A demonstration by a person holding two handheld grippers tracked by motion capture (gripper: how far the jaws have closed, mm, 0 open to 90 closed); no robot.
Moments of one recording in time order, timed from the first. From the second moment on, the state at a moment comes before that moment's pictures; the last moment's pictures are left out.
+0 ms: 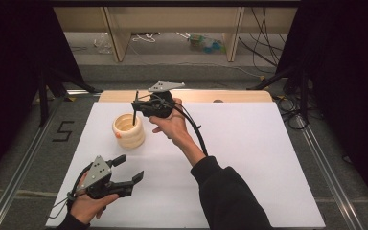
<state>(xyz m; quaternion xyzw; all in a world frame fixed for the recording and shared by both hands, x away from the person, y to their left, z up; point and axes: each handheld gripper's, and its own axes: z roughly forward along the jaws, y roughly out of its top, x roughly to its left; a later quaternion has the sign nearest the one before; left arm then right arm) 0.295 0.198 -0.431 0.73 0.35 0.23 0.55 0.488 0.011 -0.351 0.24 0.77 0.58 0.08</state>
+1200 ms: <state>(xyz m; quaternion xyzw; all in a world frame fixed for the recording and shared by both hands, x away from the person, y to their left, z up) 0.295 0.198 -0.431 0.73 0.34 0.23 0.54 0.505 0.034 -0.361 0.25 0.78 0.56 0.09</state>
